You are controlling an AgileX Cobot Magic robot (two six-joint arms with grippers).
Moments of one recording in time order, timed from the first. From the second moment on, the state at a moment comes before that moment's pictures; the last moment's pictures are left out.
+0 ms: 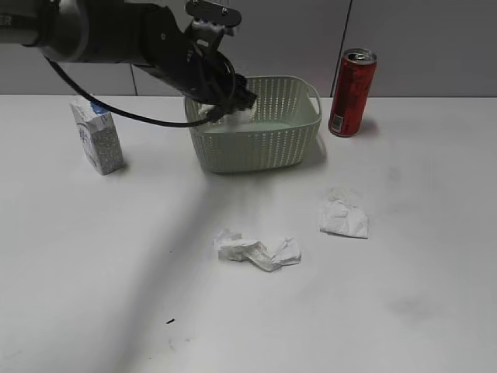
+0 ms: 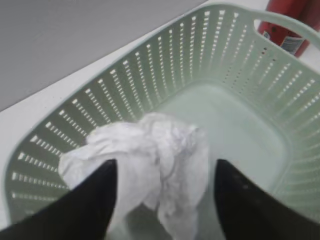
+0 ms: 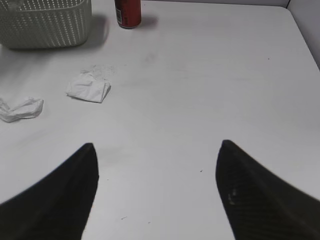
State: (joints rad) left arm -0.54 2.18 -1.67 -0.30 0.34 0.31; right arm 0.07 0.00 -0.42 0.07 0.94 -0.05
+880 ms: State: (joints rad) left arm -0.35 1.78 -1.68 -0.11 0.98 0.17; right arm 0.07 0.00 -0.42 0.07 0.94 -0.05
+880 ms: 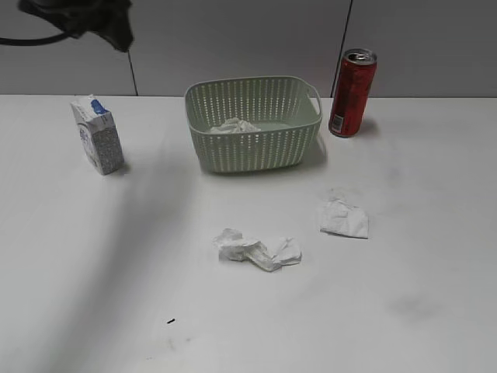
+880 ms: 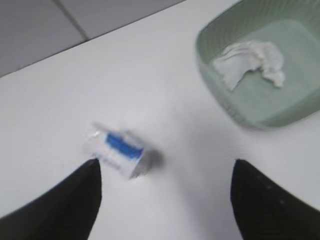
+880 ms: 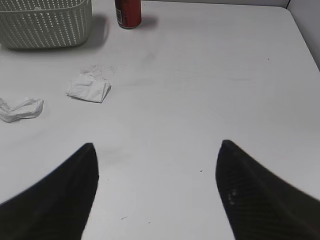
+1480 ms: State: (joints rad) left arm -0.19 1.37 -1.40 -0.03 1.20 0.15; right arm 0.07 0.24 -0.45 0.10 0.73 -0.05
